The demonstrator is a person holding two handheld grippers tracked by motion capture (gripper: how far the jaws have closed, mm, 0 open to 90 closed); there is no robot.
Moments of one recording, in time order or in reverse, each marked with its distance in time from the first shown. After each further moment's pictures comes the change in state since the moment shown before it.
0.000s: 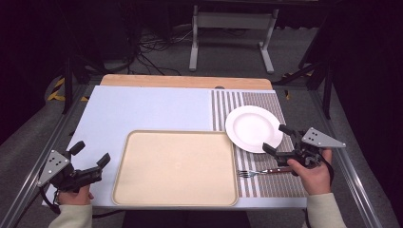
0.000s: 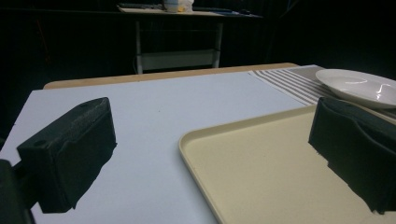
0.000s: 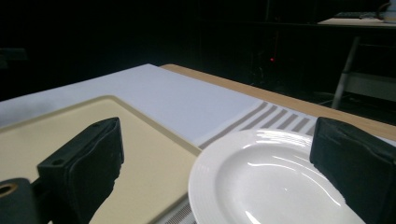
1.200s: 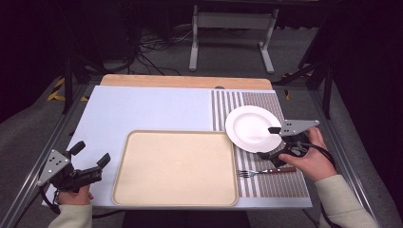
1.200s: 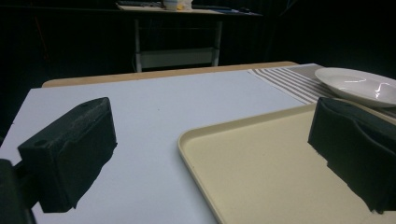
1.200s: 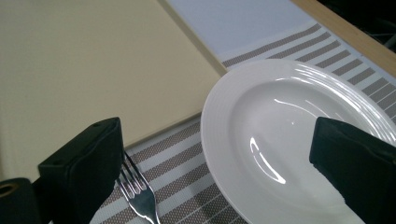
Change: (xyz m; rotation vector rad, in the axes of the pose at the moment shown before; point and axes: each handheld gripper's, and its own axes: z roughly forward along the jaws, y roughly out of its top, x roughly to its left) left arm 0.000 0.001 0.000 0.006 -0.002 -0.006; right arm -0.001 0.027 0.029 0.499 0.147 -0.218
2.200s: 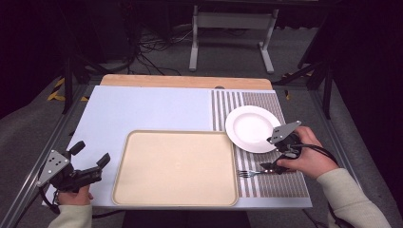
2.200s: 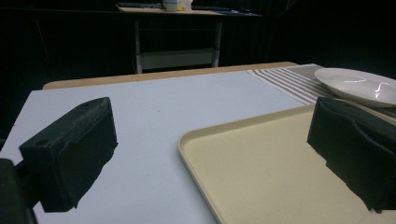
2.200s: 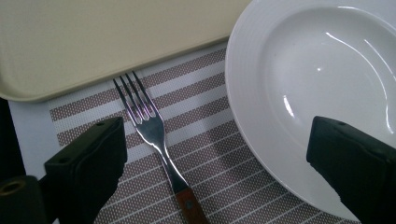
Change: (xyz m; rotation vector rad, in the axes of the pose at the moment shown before) left arm 0.000 0.001 -0.001 -0.004 0.000 0.010; right arm -0.001 -0.004 0.015 0.301 0.087 -0.109
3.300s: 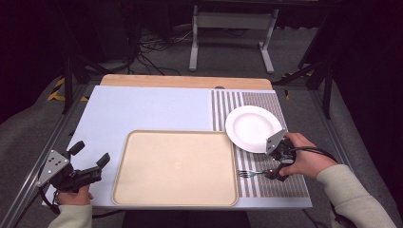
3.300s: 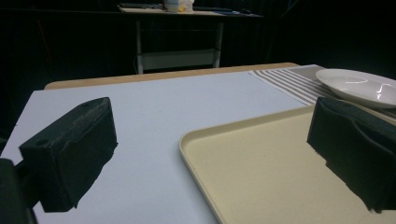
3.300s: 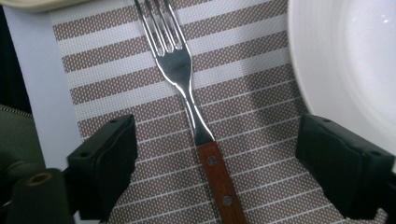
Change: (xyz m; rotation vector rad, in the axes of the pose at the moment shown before) left arm 0.000 0.000 0.000 -0.004 0.005 -0.002; right arm 0.003 -0.011 0.023 0.235 0.125 -0.091
